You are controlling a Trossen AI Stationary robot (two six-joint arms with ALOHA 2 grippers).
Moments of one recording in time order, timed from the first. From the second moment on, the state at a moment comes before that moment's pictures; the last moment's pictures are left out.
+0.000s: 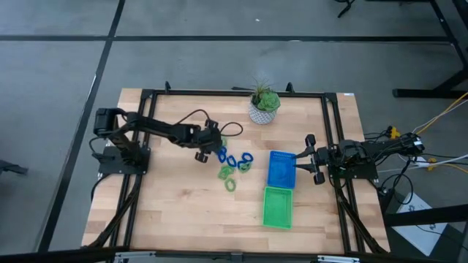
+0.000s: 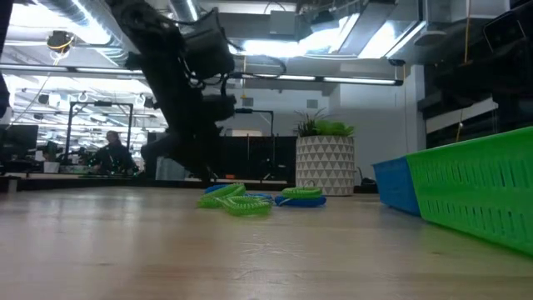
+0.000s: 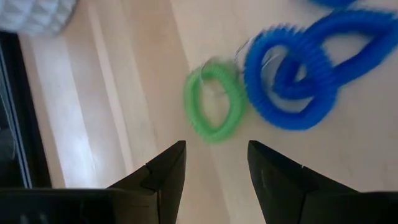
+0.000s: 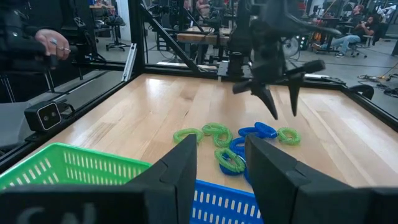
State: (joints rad) left arm 0.14 1.64 0.84 -0.27 -0.32 0.56; right arm 0.21 0.12 0.01 0.03 0.09 -0.06
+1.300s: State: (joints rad) left arm 0.20 1.74 0.84 -0.12 -0.16 0.85; right arm 0.21 0.12 0.01 0.03 0.09 -0.06
